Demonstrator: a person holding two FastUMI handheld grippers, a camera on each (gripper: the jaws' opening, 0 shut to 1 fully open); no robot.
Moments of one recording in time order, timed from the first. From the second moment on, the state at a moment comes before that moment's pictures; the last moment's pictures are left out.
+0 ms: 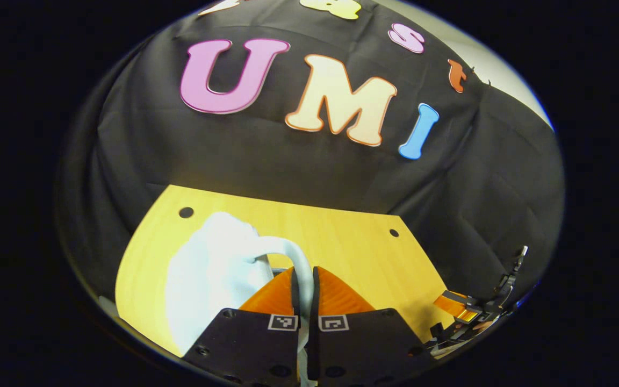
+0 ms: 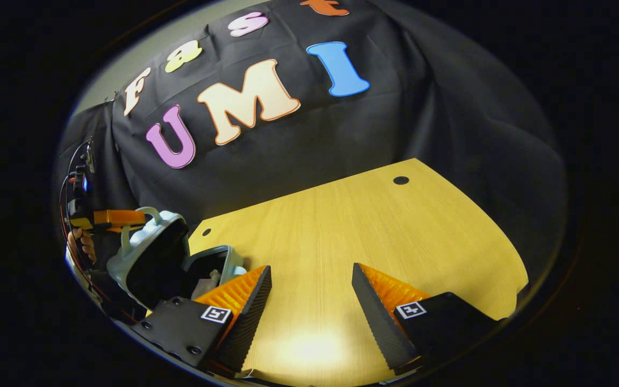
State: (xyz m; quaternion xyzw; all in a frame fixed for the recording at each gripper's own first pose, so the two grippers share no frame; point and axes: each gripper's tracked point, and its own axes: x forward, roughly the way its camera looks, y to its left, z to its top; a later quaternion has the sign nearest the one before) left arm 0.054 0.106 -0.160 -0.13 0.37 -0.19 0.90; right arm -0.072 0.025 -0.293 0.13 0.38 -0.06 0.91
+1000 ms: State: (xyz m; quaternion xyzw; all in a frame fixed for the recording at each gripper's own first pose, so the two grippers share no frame) left arm -0.002 -0.003 -0.337 -0.07 0.51 -0.18 0.84; right arm -0.128 -0.064 -0.266 0.09 0.38 -0.12 0.91
